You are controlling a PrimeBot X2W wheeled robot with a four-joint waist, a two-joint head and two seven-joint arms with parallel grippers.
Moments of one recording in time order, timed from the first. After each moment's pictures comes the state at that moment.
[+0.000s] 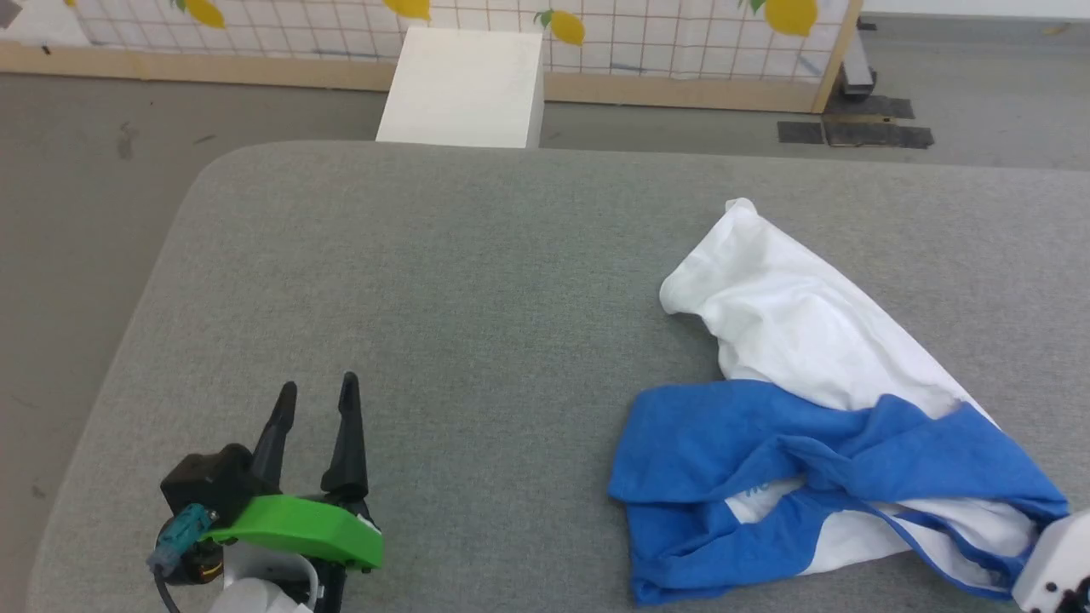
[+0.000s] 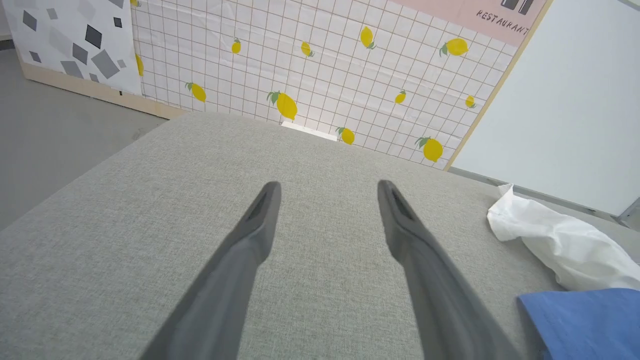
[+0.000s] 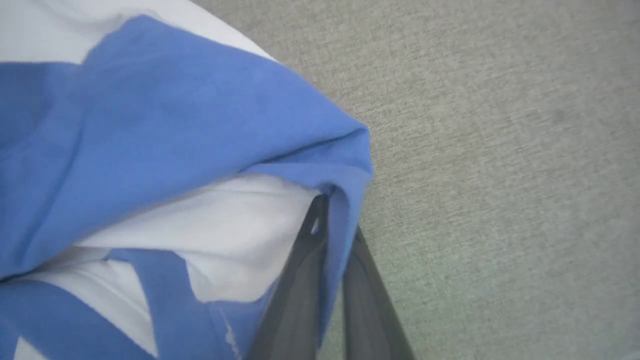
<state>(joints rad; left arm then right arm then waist) -0.06 0.15 -0.12 0.16 -0.45 -0.03 -0.26 -0.05 -0.05 -0.55 0.19 0.10 0.13 0.63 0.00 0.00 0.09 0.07</state>
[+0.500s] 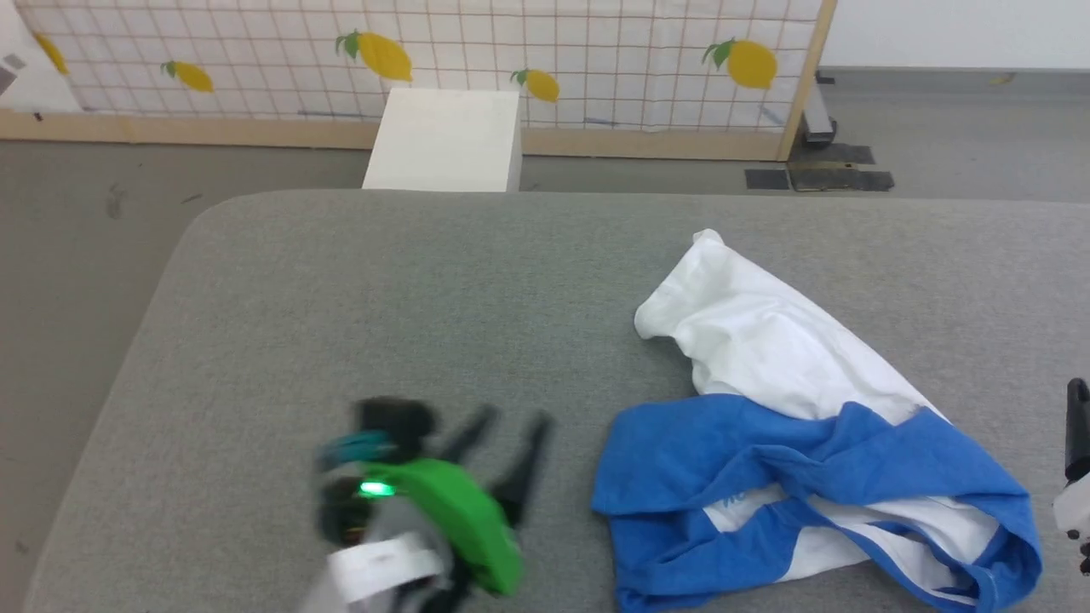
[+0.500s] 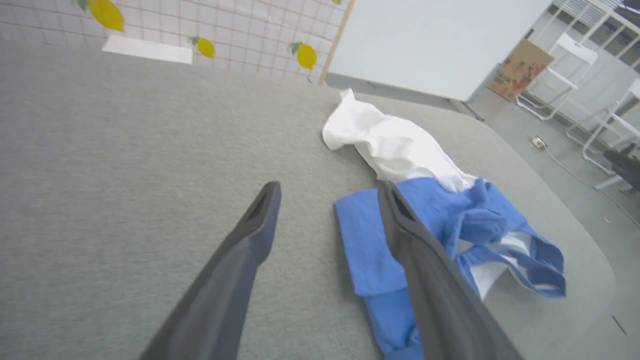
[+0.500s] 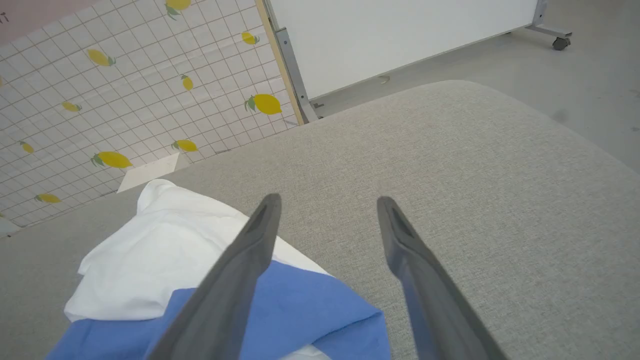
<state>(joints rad) -0.12 0.11 -0.35 0.07 -0.55 -0.09 0.18 -0.10 -0.05 -0.53 0.04 0.22 0.13 0.33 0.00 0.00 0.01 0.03</state>
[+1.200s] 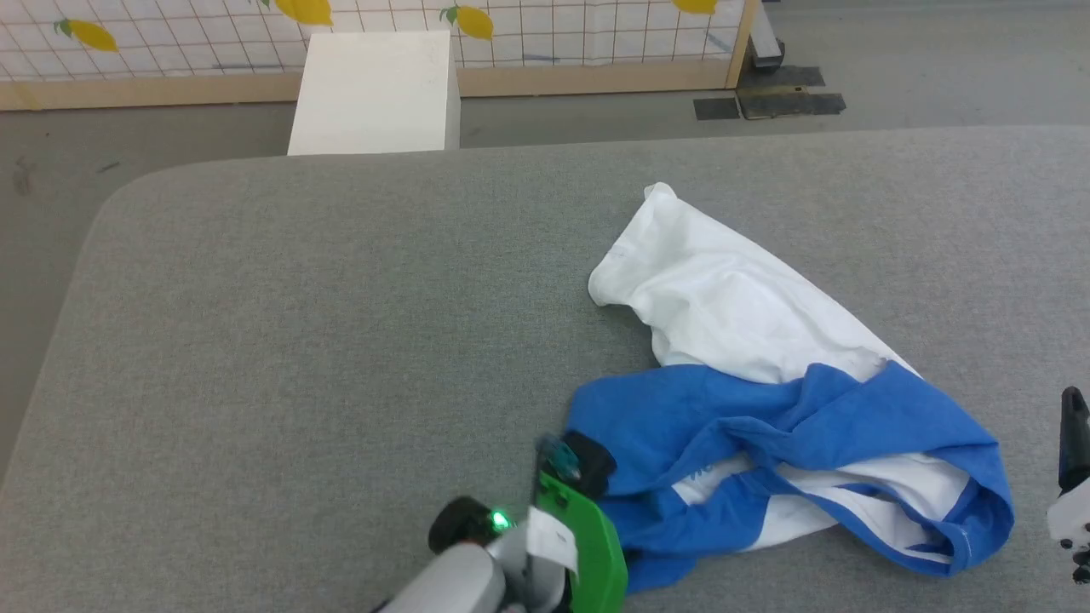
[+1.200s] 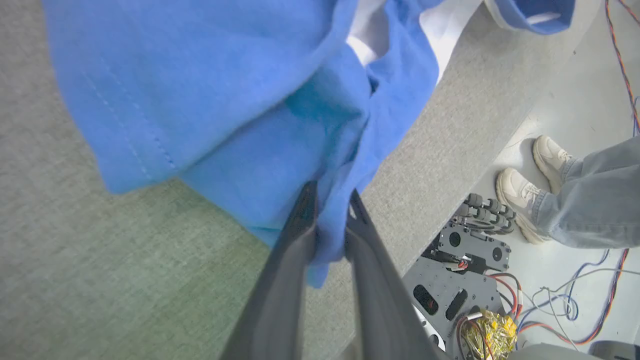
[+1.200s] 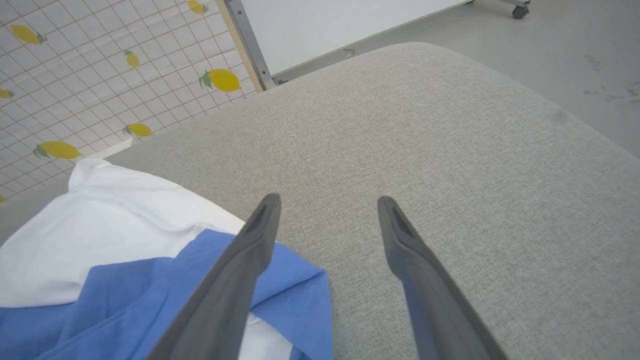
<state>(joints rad) -0.29 0.11 -0.72 0.26 -0.58 -0.12 0.61 -0.08 -0.05 -0.52 0.06 0.23 0.13 0.29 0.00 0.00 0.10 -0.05</state>
